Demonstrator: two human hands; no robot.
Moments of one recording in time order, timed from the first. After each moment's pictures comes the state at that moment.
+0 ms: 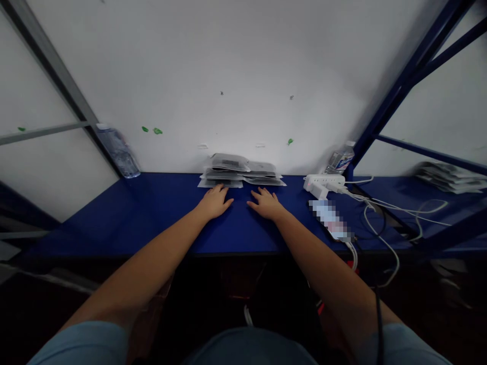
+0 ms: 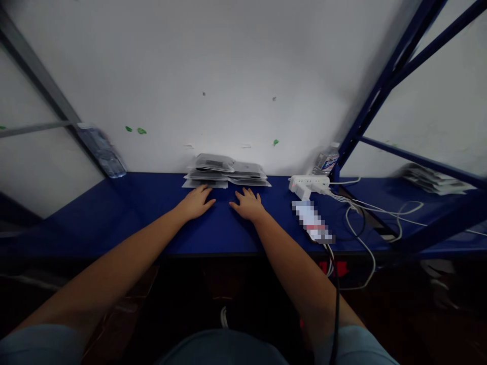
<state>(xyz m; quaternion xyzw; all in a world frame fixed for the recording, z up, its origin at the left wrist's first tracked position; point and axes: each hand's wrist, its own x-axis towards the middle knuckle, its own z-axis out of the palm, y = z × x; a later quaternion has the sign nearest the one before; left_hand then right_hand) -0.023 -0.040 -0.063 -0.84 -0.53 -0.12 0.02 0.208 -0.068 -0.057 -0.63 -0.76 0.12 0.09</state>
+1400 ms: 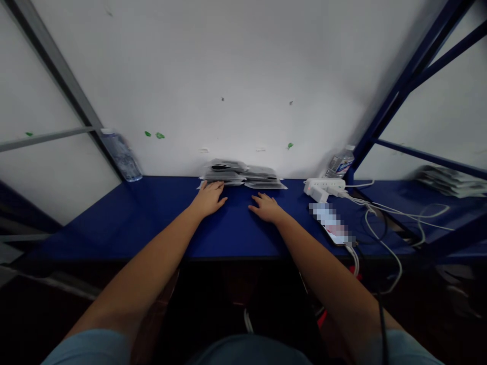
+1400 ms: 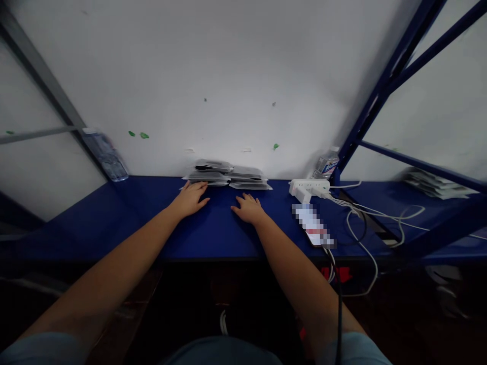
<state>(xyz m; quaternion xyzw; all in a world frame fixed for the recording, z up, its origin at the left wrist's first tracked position) -0.043 -0.031 -0.042 -0.85 -0.49 -0.13 0.09 0.209 -0.065 -0.055 -0.63 -0.76 0.14 0.08</state>
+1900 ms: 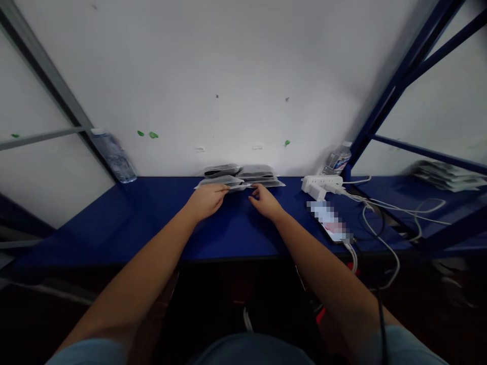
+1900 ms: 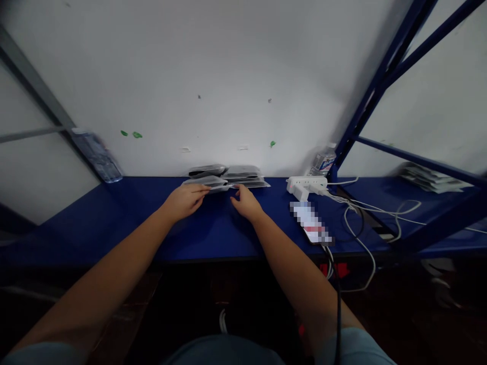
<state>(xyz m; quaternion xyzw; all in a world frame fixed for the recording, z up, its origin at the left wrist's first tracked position) -0.043 -0.054 -0.017 -0.92 -0.34 -0.20 0.07 0.212 -0.057 -0.058 -0.57 -0.73 0.18 0.34</state>
